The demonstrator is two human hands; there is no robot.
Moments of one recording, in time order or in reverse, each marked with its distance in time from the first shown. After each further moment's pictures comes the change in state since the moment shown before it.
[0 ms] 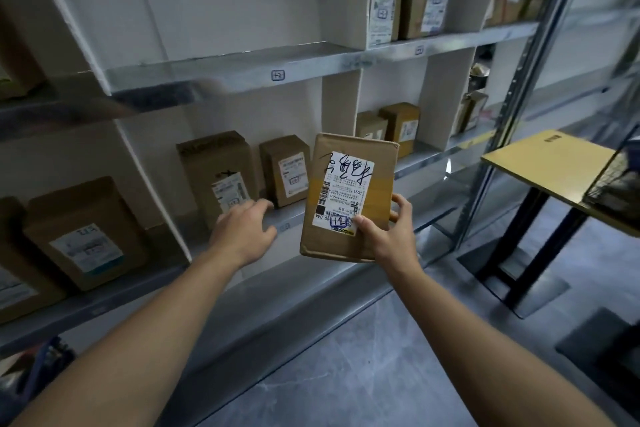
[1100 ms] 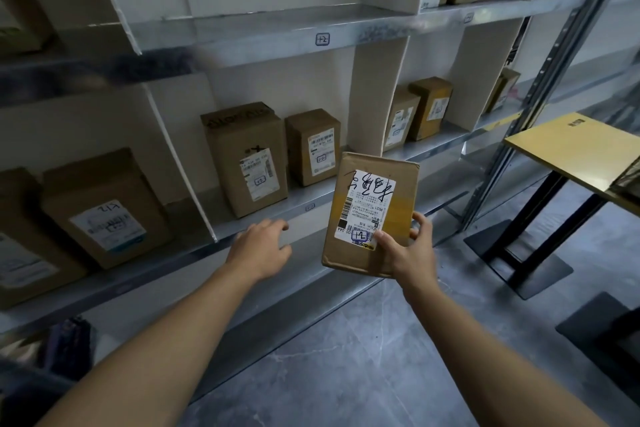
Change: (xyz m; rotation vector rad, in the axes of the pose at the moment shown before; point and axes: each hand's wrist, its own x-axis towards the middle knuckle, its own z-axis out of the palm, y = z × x) left_hand -0.013 -0.076 0.057 -0.060 -0.230 -0.051; right_hand -0.017 0.060 0.059 -0.106 0.070 0.179
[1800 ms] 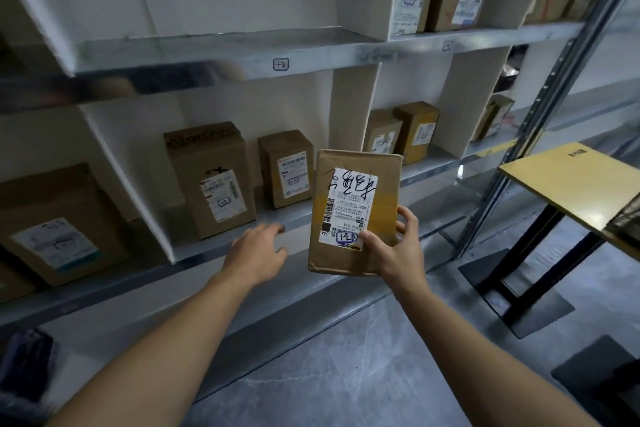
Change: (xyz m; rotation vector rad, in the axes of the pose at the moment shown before) left_hand 0.048 0.087 0.008 -0.100 0.070 -0.077; right_hand 0.077 -0.035 -0.057 0.037 -0.144 -0.199
